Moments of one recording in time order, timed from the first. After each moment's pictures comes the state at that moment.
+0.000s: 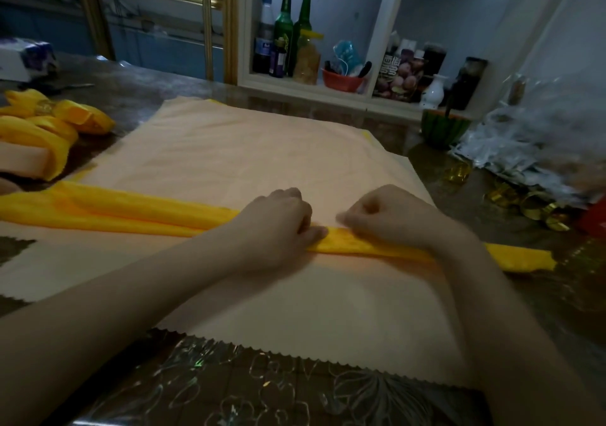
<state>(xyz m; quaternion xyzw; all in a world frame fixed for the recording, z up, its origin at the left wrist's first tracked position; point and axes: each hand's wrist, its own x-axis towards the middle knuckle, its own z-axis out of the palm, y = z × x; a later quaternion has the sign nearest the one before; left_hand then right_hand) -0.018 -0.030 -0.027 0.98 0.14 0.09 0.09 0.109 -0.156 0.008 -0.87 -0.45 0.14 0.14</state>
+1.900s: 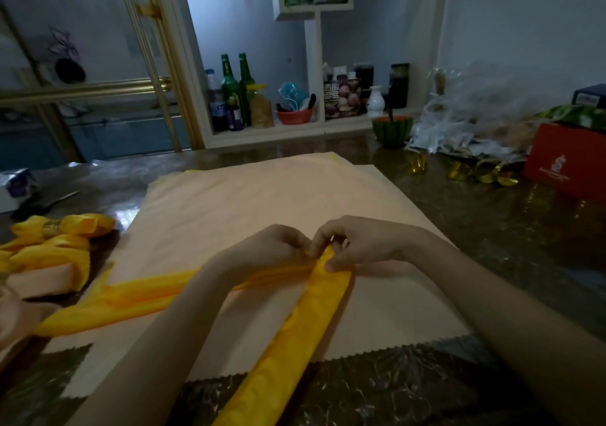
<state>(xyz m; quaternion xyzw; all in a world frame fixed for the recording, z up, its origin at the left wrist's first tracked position) -0.027 -0.009 0.004 0.93 0.13 -0.06 0.34 0.077 -0.156 0.005 -0.78 -0.55 0.20 0.22</state>
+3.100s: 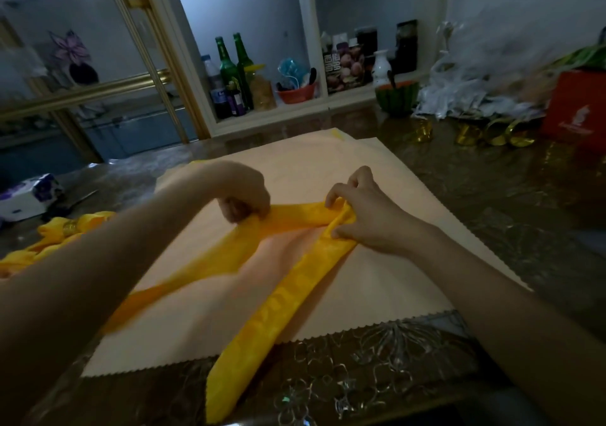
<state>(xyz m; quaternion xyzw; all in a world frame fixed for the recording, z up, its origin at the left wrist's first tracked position) 0.015 0.003 0.072 0.92 0.31 -0.22 0.09 0.092 -0.171 -0.025 -0.84 -0.45 0.03 0.31</state>
